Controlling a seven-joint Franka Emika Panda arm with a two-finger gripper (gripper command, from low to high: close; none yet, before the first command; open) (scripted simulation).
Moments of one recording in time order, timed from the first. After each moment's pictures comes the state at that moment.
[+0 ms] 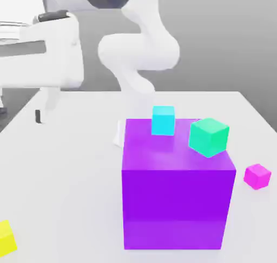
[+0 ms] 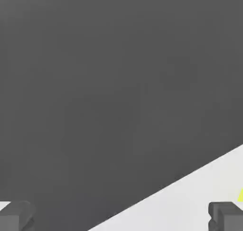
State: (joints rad) arm -0.16 -0.05 -0.21 -2.26 0.14 2.49 0.92
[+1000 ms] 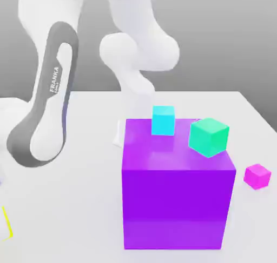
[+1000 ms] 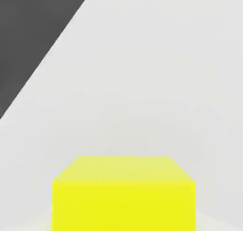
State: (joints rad) arm -0.27 0.36 -0.25 -2.24 0.23 2.57 1.01
